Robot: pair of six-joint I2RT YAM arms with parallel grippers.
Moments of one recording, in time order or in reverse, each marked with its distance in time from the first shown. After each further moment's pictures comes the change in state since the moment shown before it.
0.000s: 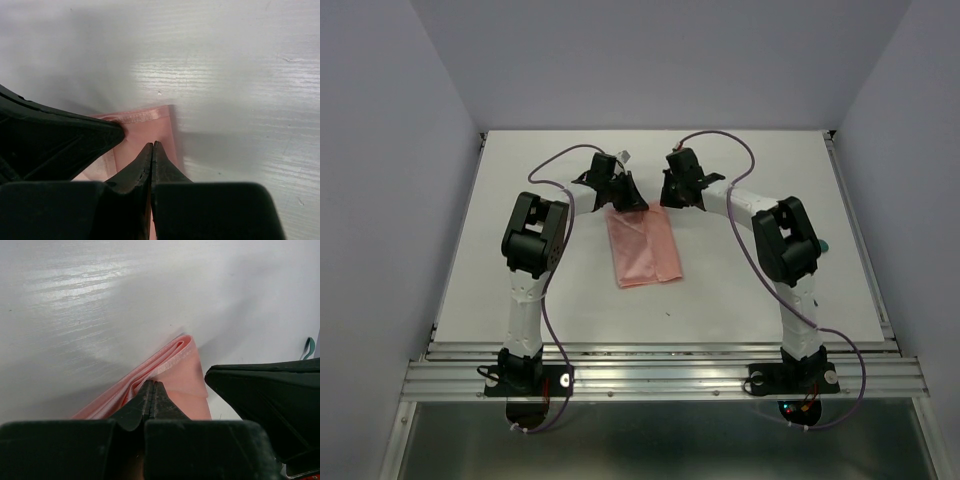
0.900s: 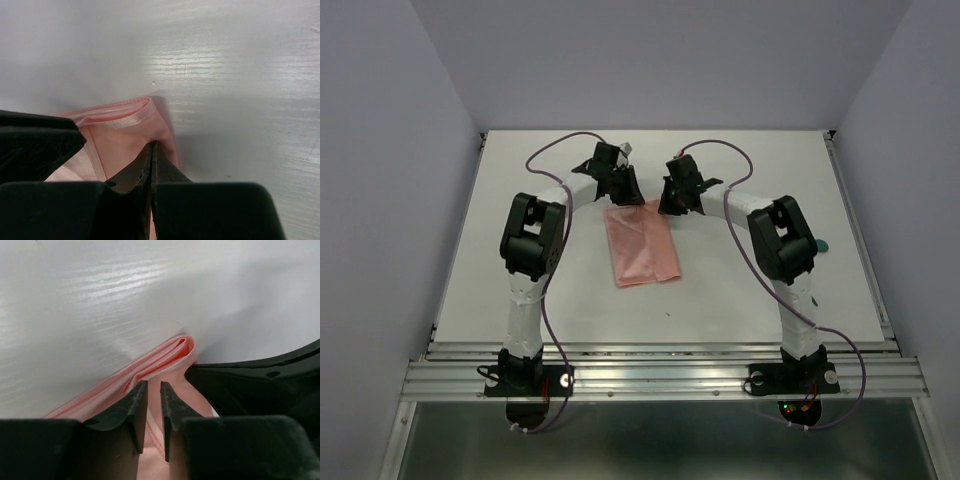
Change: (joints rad) left arm -0.015 -0.027 0.111 -0.219 -0.108 0.093; right arm -0.004 0.033 -0.046 0.035 -0.050 0.063
